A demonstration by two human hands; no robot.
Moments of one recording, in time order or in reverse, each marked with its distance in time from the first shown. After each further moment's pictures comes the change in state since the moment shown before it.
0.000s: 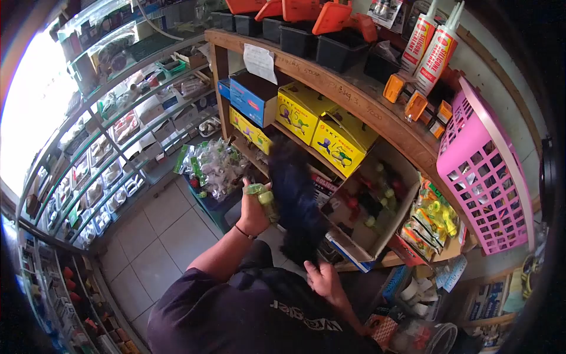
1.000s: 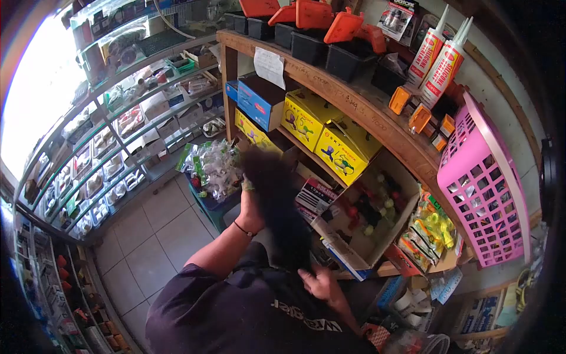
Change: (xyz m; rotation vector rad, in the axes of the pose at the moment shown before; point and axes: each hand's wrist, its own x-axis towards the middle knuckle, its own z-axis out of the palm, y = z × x) left_hand 0.026 -0.003 -0.020 0.032 0.446 0.104; right_hand 0.006 -0.006 -0.009 -0.158 -0.124 -0.137
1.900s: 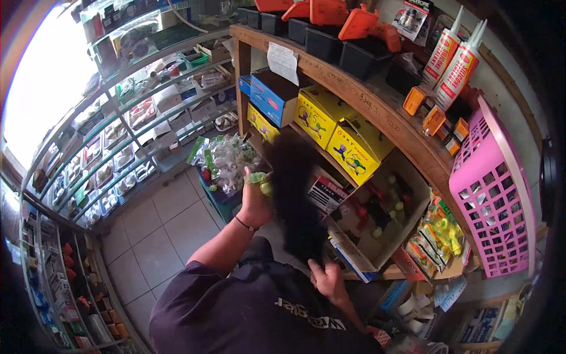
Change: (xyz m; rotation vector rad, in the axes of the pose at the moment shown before) left_hand -0.035 0.012 0.060 0.218 0.332 0.190; right_hand 0.004 -0.012 -0.002 -0.063 0.080 0.028
